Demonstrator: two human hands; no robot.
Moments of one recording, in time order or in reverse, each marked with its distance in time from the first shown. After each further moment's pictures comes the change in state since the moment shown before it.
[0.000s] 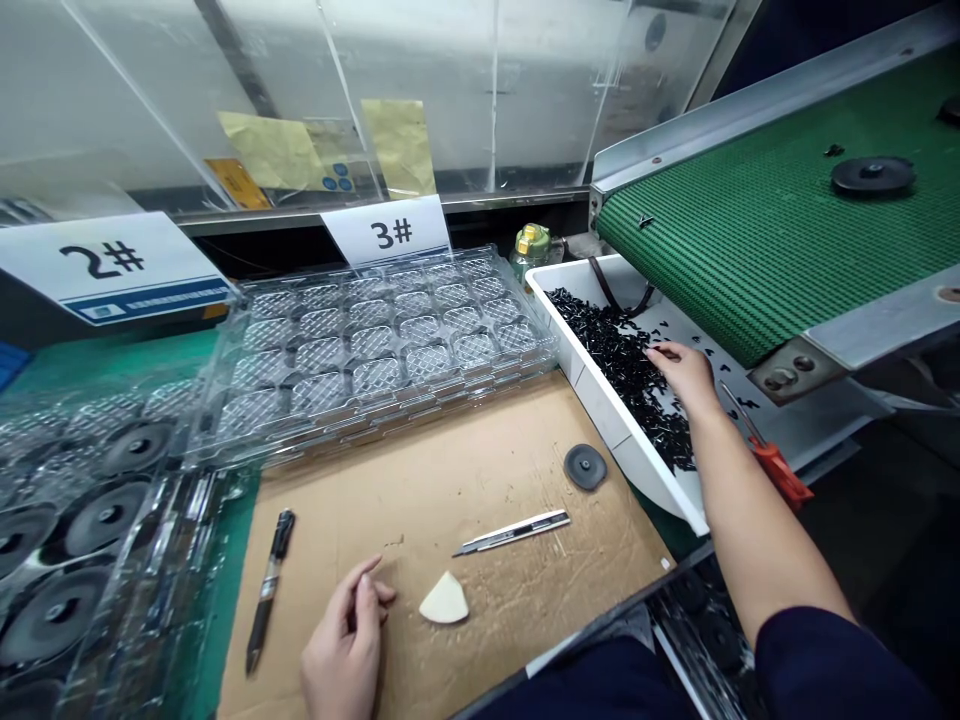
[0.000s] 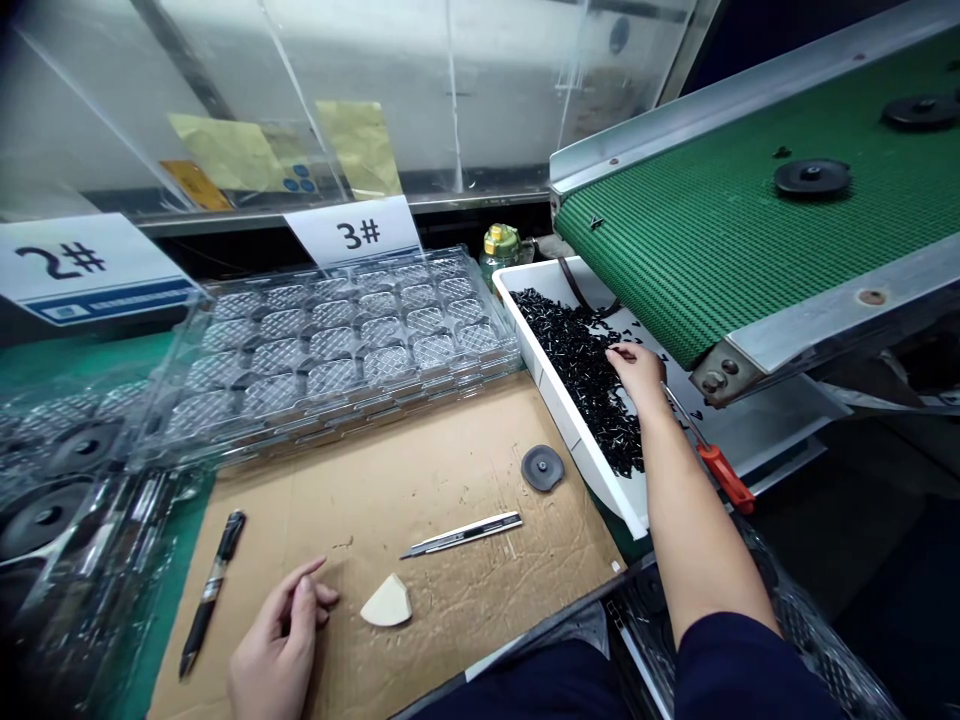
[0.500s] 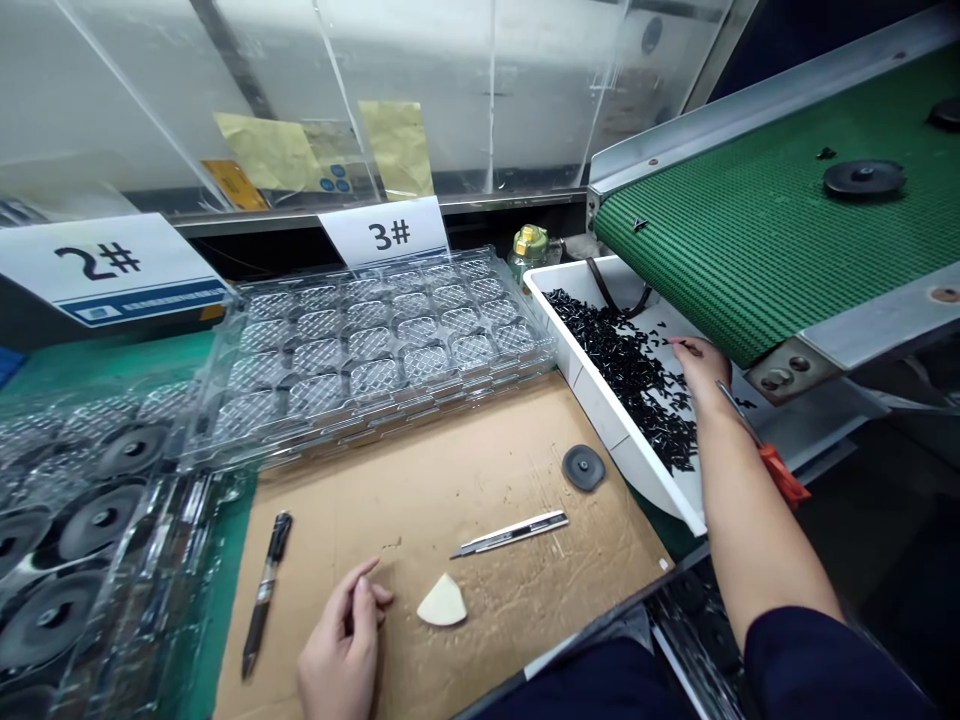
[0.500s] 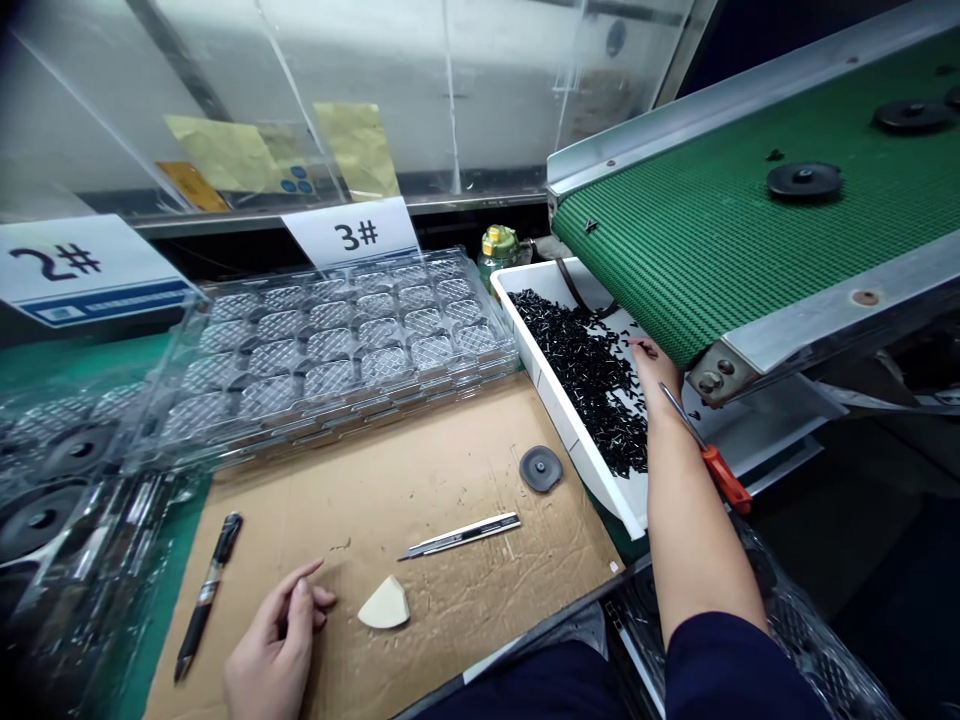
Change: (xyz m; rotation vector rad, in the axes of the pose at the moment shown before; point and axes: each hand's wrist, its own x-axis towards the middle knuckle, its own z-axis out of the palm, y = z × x) left_hand 0.000 0.004 0.000 0.000 0.001 -0.006; right_hand 0.012 0.018 -0.013 0.140 0.175 0.036
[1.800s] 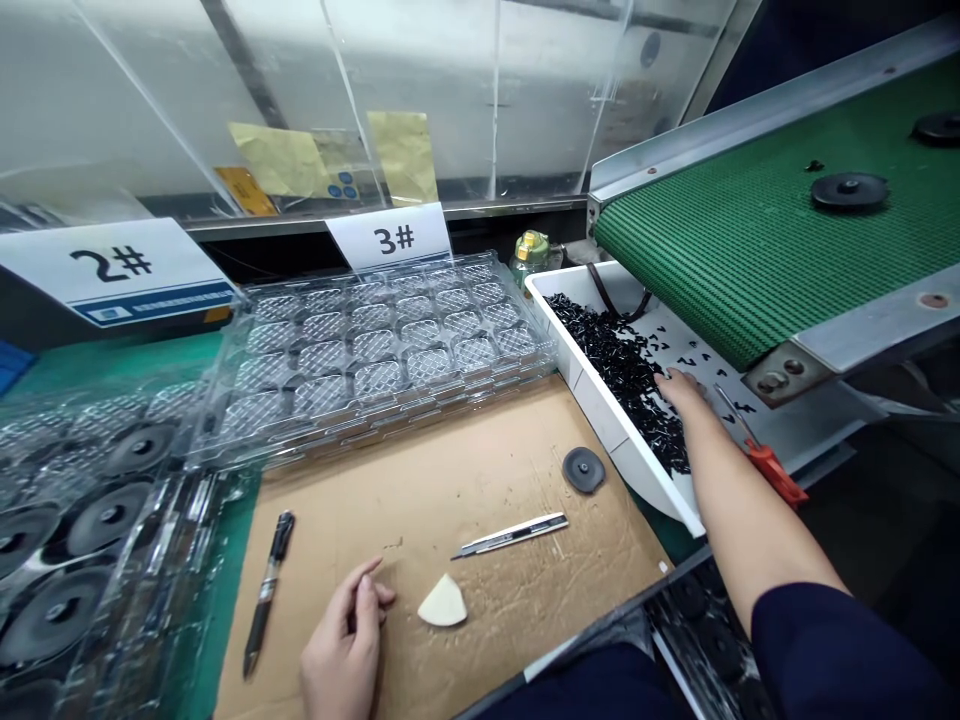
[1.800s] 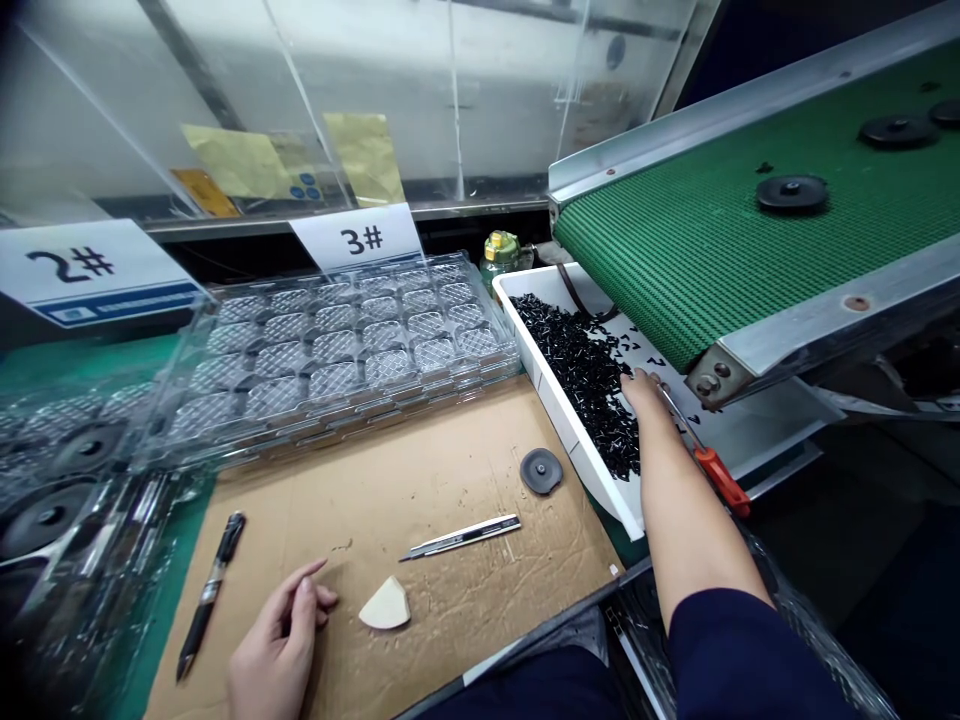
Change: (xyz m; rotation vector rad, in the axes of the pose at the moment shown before) left_hand 0.001 0.000 -0.001 0.036 -0.015 0.012; right_hand 0.000 0.028 0.022 -0.355 -0.202 0.334
